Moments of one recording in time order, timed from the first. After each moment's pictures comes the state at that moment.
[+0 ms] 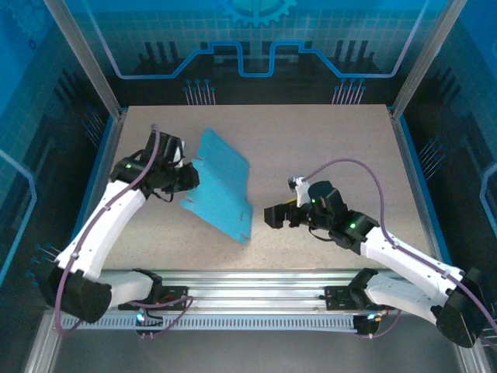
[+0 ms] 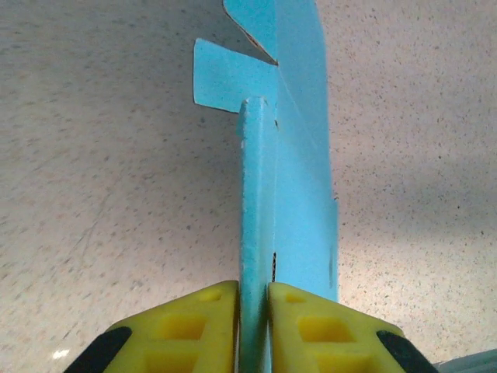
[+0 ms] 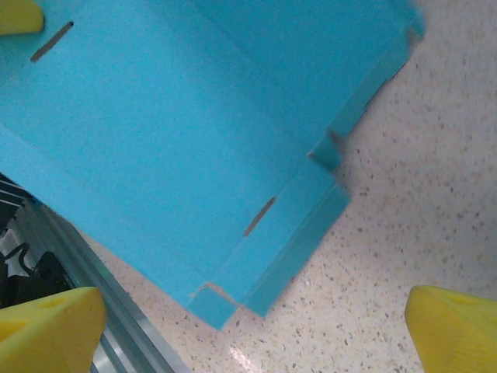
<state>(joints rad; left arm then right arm) -0.28 1.20 1.26 -1.04 0.10 -0.50 0.71 0.96 0.67 -0.26 -0.20 0.47</state>
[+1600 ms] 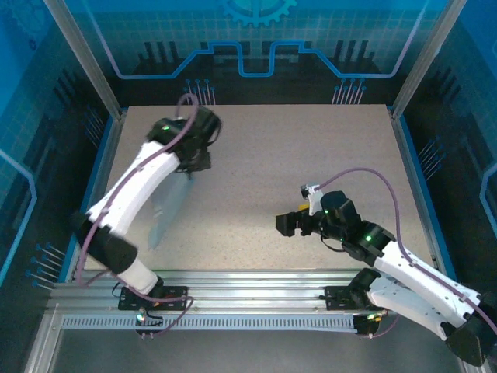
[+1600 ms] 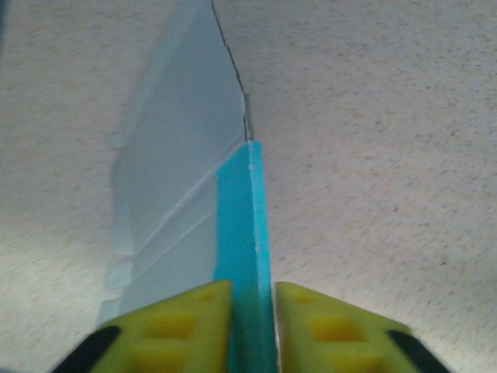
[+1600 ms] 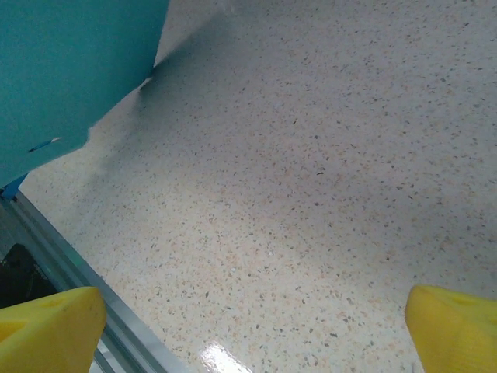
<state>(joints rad) -0.50 1.67 1.78 -1.37 -0.35 -0.66 0.71 0.76 0.59 -0.39 -0.12 0.47</state>
